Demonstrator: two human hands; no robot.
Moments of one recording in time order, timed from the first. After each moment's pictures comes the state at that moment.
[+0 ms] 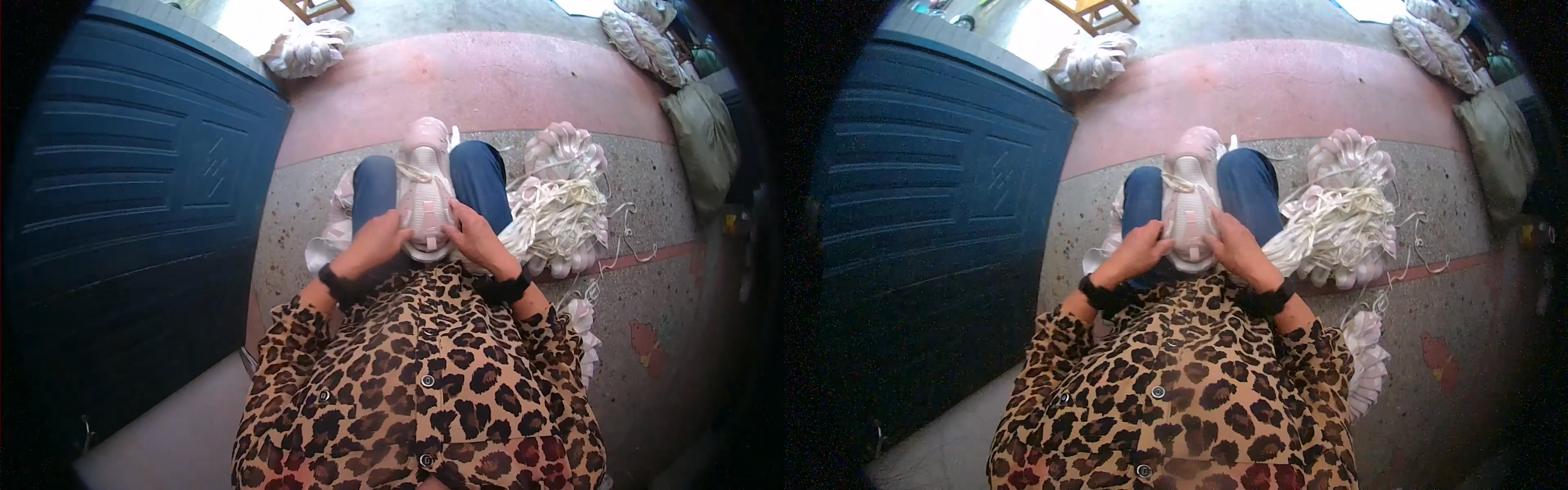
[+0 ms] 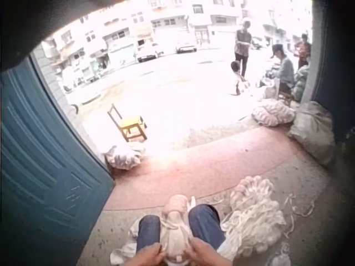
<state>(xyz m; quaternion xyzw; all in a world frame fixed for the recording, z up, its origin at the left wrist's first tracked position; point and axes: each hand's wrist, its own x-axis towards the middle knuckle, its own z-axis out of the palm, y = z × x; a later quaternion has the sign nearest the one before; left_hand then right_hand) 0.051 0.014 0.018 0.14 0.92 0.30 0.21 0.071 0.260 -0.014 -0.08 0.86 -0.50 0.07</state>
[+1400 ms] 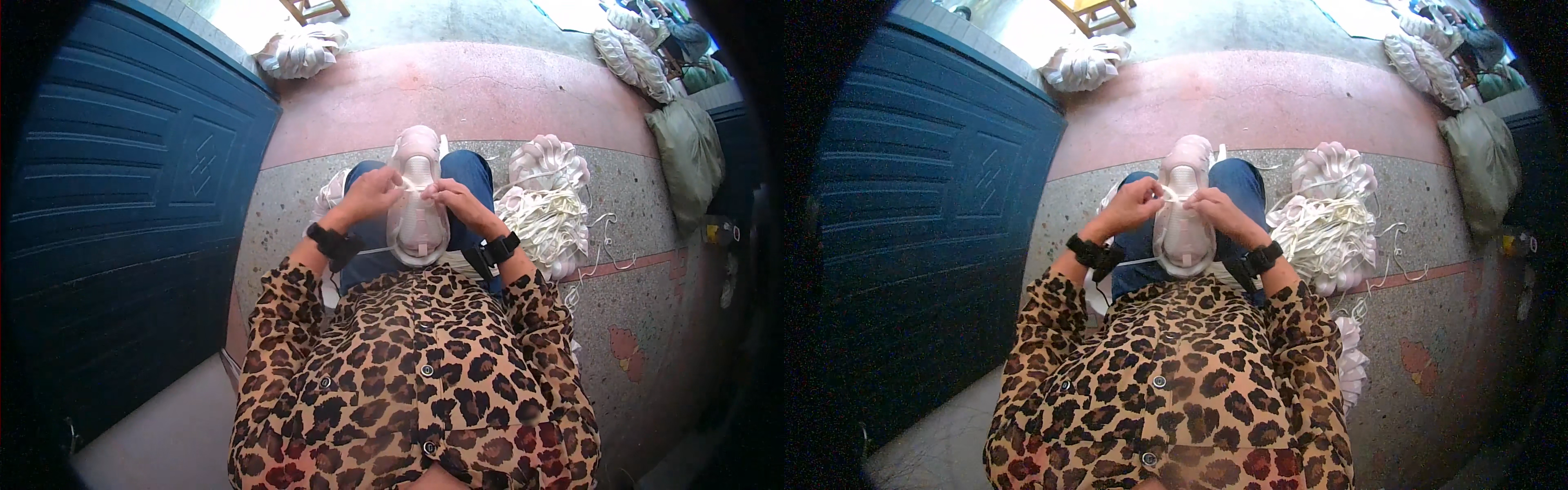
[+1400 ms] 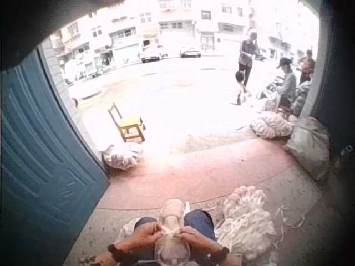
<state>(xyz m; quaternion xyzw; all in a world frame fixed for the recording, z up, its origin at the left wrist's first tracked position) -0.024 -0.004 0.010 0.16 0.87 0.41 0.21 0.002 0.247 -0.031 -0.12 0.70 -0.66 0.25</state>
